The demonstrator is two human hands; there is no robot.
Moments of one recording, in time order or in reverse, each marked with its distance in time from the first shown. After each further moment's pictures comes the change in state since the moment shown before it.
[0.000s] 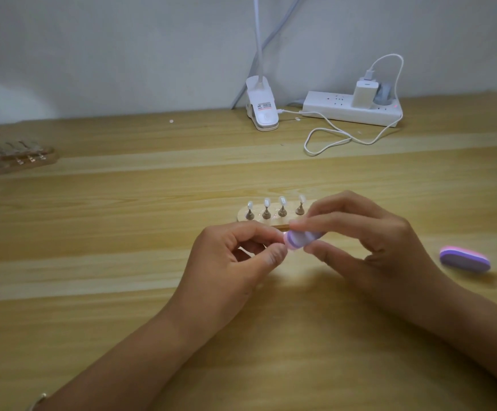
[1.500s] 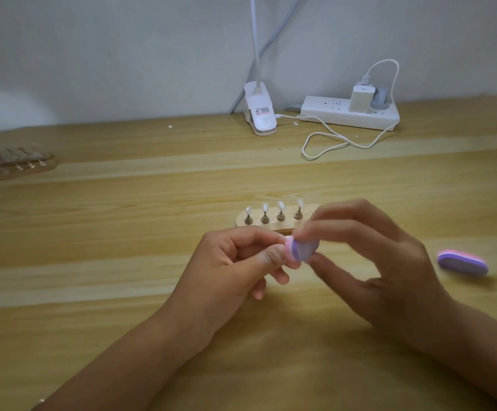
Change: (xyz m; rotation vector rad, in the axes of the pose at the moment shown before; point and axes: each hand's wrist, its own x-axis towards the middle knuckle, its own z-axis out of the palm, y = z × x) left_hand 0.000 0.009 0.001 -0.254 -0.084 -0.147; right_hand -0.005 -0.009 0.004 -0.083 0.103 -0.140
